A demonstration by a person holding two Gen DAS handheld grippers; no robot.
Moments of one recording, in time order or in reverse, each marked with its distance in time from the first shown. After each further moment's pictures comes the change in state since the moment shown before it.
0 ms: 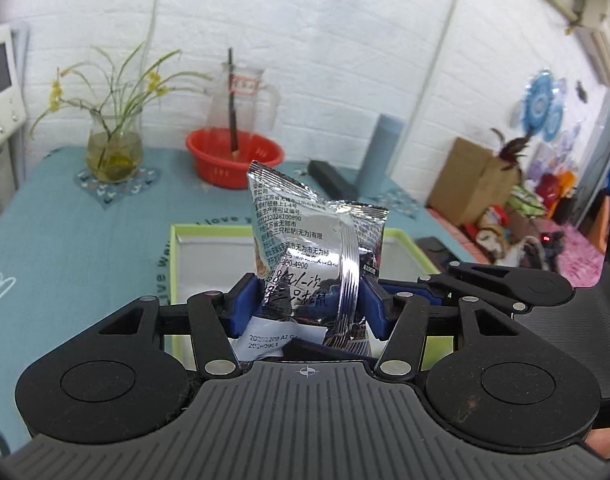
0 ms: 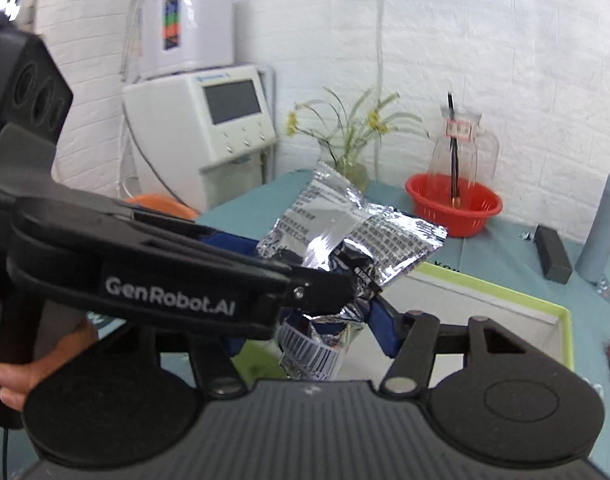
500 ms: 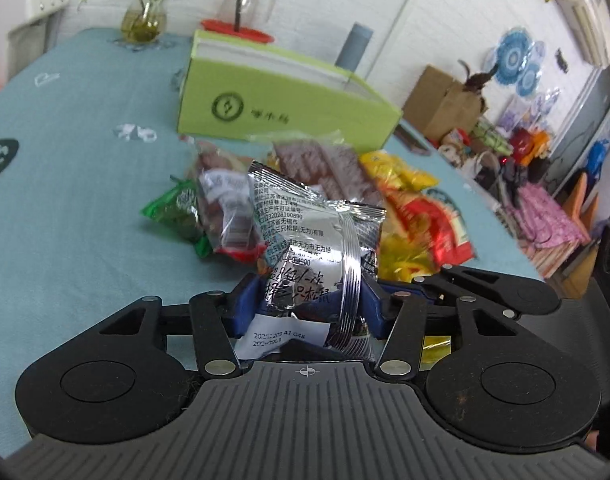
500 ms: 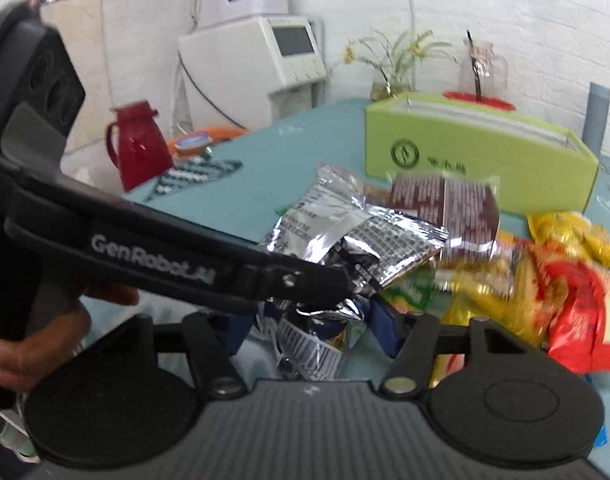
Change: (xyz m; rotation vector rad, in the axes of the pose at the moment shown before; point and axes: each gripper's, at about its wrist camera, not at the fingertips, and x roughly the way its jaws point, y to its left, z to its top) left arm -0.153 -0.041 -0.214 -0.076 0.101 -0.082; right arm -0.140 0.141 -0.182 0.029 0.034 0.036
